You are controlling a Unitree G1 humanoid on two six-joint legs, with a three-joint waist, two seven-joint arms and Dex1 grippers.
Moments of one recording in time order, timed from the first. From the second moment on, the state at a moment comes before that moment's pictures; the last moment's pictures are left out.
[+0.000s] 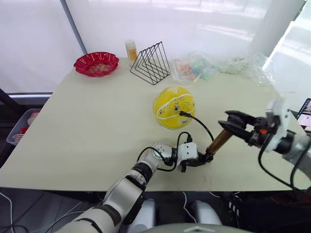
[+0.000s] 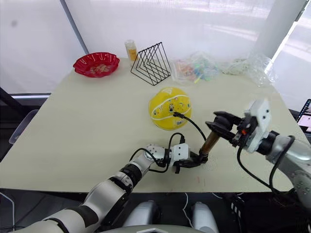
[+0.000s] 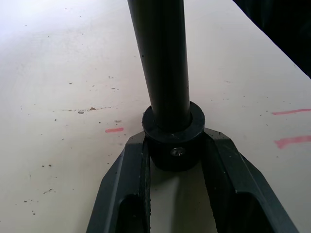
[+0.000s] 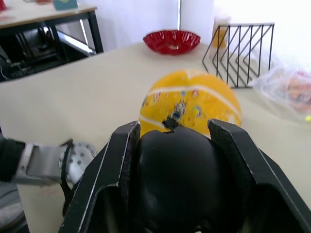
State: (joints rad) left arm -0.65 0.01 -0.41 1.13 0.20 -0.55 -0.97; right arm 0.02 -0.78 -0.20 -0.56 0.81 0.56 0.63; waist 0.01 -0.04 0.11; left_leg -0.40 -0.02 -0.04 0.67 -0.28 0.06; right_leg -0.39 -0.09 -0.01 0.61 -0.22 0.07
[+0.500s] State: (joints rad) left arm -0.67 0.00 -0.41 1.12 0.19 -0.56 -0.98; right arm -0.06 -0.85 -0.29 -0.51 0.92 0.68 0.68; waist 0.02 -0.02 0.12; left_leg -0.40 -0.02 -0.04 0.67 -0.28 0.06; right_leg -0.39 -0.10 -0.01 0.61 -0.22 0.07
